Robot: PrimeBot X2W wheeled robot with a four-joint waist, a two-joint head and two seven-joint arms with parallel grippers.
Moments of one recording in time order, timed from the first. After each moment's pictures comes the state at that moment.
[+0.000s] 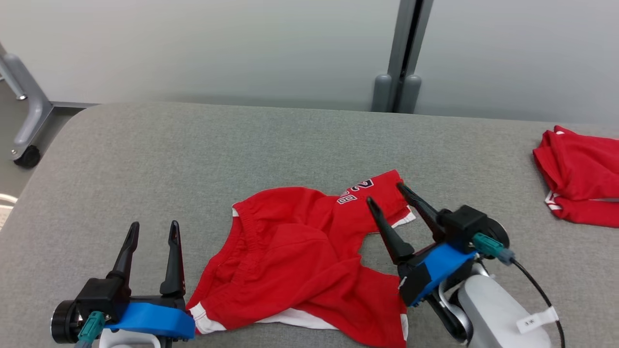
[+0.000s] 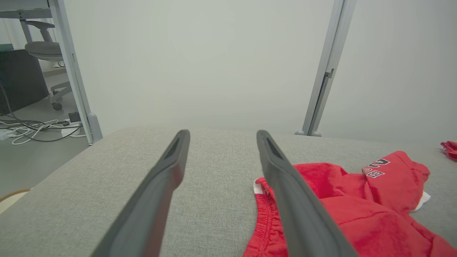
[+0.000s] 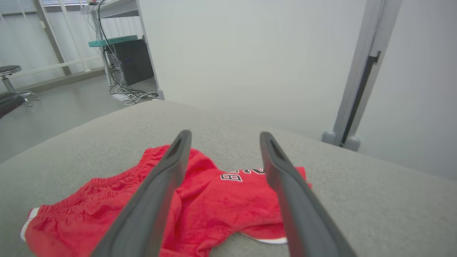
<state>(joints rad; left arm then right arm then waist) -0.07 0.08 -0.01 0.26 -0.15 -0.13 -0.26 -0.46 -0.13 0.48 0.55 0.33 0.13 -0.26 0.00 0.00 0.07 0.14</state>
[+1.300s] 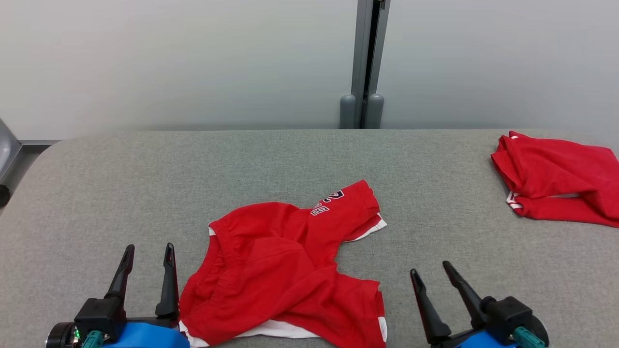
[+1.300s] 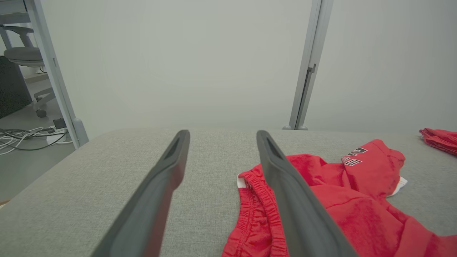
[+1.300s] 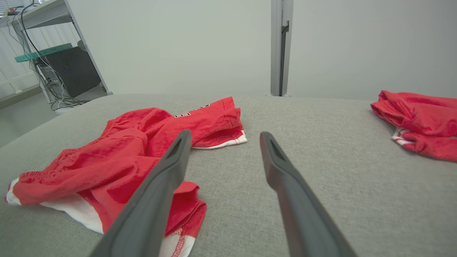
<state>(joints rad) 0.00 0.09 0.02 0.26 -0.12 -0.13 -0.26 0.00 -0.06 0.17 0.27 0.17 0.13 -0.26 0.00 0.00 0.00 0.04</state>
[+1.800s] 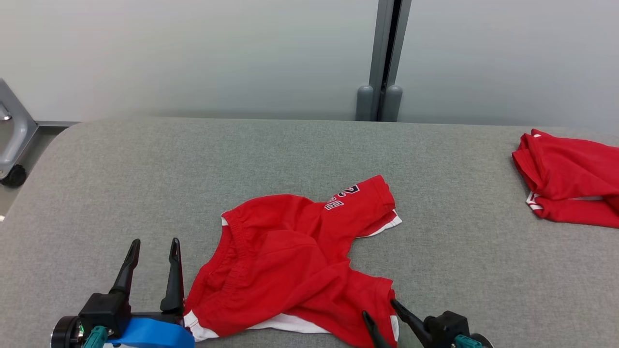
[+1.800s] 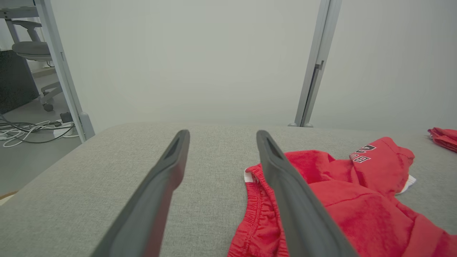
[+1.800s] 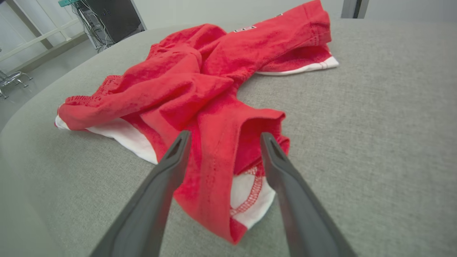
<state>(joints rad) -0.01 0.09 0.00 0.25 -0.13 -0.13 -0.26 -0.09 -0.06 0.41 0.52 0.27 0.13 -0.24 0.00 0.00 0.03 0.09</state>
